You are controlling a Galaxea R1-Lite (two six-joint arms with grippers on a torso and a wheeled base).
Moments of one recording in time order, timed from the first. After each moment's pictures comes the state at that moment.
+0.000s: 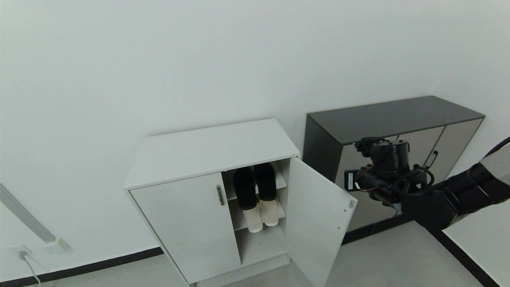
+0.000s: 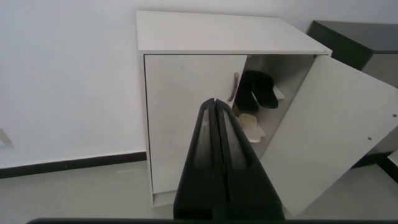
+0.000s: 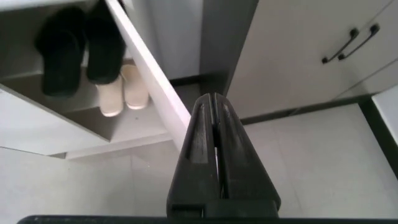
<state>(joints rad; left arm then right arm) 0.00 0.00 0.00 0.00 0.09 -0.11 0.41 2.01 -0.96 -0.68 -0.30 0.11</state>
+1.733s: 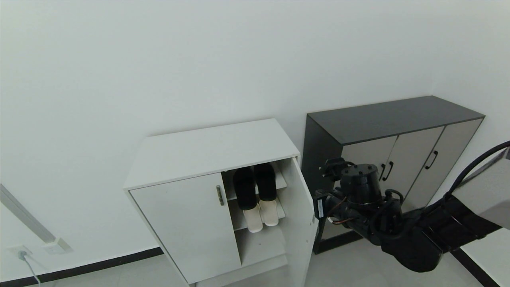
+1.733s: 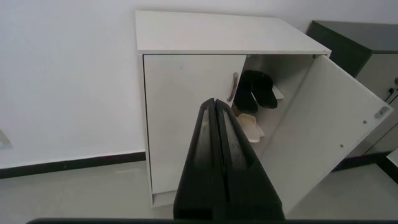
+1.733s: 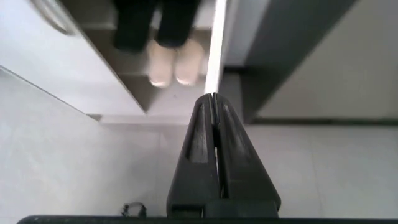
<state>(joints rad) 0.00 0.00 0.00 0.00 0.09 -0.12 0.64 2.02 -0.84 -0.81 -0.31 0.11</state>
